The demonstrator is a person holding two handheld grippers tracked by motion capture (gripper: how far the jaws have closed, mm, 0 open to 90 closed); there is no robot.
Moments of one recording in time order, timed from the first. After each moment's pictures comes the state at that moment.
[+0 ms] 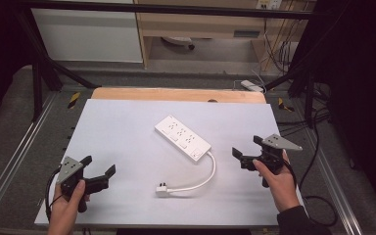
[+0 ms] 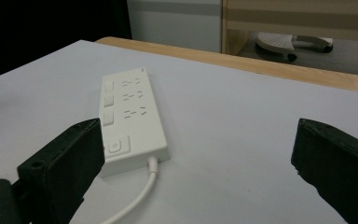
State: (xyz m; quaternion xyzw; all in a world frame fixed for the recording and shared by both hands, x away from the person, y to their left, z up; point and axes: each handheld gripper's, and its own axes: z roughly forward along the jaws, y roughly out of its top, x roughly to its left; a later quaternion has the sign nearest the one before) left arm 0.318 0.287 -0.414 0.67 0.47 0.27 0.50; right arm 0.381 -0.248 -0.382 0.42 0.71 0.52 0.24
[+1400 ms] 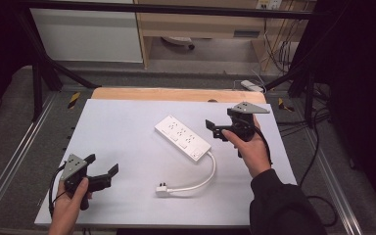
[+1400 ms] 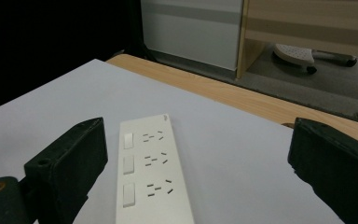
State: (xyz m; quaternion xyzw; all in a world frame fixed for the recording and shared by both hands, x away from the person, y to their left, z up) left arm 0.326 0.282 -0.416 0.69 0.46 0.26 0.50; right arm 0.448 -0.172 -0.328 0.40 0.72 0.52 0.23
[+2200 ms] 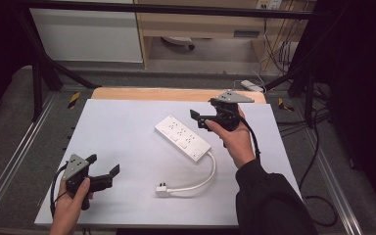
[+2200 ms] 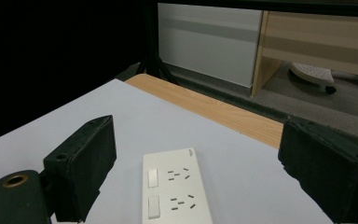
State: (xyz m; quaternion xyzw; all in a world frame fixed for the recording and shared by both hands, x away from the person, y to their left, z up) left arm 0.327 0.281 -0.418 0.69 0.46 0.26 0.50; right arm 0.464 -0.130 -0.308 0.37 0.72 0.54 0.22
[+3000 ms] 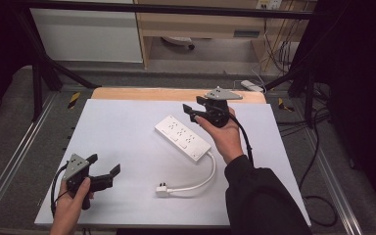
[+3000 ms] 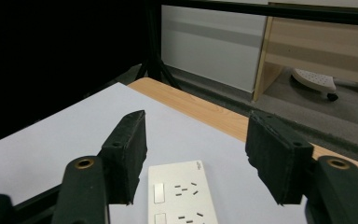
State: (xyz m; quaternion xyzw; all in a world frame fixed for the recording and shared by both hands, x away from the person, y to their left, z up) left arm 0.328 0.279 -0.418 0.69 0.45 0.26 0.50; right arm 0.470 -0.104 -0.304 0.35 0.73 0.54 0.23
